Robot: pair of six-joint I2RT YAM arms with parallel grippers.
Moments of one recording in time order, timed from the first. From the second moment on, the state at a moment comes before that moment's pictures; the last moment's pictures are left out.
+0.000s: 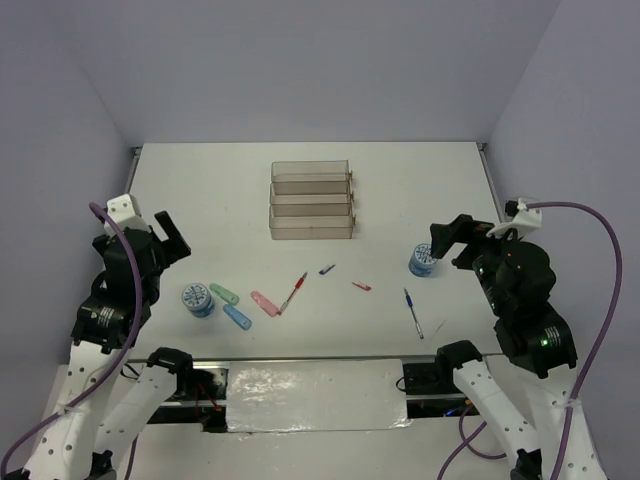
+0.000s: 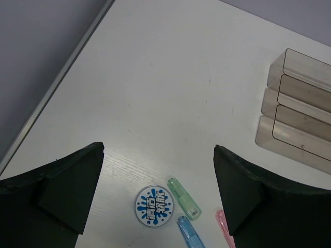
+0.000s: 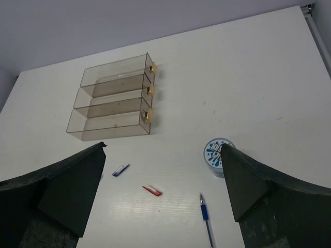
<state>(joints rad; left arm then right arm) -0.22 0.62 0.91 -0.70 -0.52 -0.38 0.26 0.52 1.01 -0.67 0.18 0.34</state>
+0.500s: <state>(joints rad) -0.25 0.62 0.91 -0.69 -0.52 -0.38 0.28 0.65 0.95 -0.69 0.12 0.35</state>
